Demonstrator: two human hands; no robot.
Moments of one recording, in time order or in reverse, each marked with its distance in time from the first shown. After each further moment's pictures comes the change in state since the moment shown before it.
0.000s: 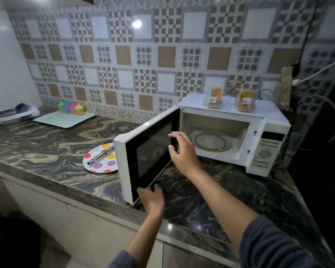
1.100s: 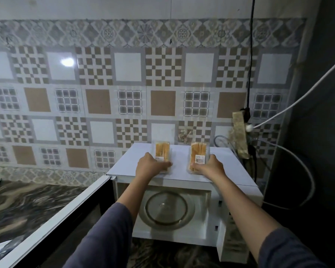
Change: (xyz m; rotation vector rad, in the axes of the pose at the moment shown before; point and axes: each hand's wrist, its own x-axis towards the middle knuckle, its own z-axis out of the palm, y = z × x) left_hand 0.111 0.235 0.334 0.575 -0.567 0.542; right_hand 0.212 0.242 -0.198 -0.105 0.195 0.752
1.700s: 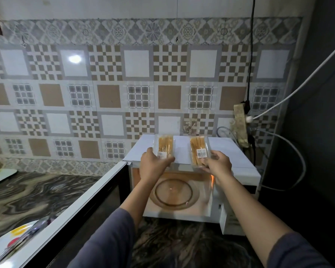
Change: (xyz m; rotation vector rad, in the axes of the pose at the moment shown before) left_hand -0.069 -0.027 -0.025 -0.161 0.180 0.150; right_hand -0.079 -0.007 0.007 0.645 0.126 0.055
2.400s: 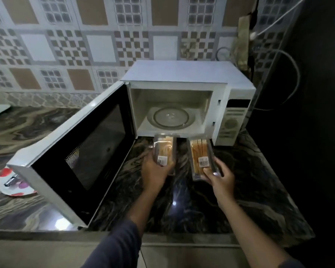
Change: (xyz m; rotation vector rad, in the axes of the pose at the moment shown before) left_hand -0.216 -0.146 0.016 -0.066 -0.064 -0.183; right_hand -0.208 0.190 -0.072 0.170 0.094 0.131
